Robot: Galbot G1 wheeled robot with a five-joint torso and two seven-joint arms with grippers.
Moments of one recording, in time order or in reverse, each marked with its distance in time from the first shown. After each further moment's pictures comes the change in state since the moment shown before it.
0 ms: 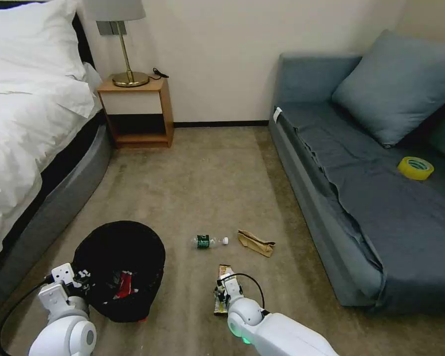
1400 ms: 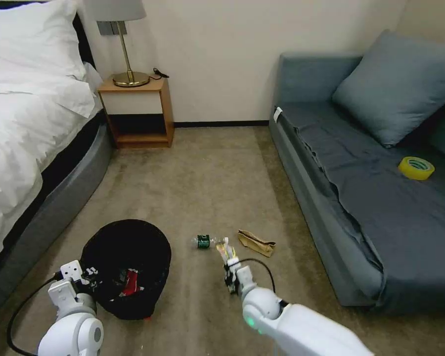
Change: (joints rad) left arm -0.012 -0.004 0.055 0.010 0.021 -0.007 0.002; right arm 0.070 -0.240 0.033 0.525 0.084 0.010 0.018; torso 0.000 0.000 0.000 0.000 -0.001
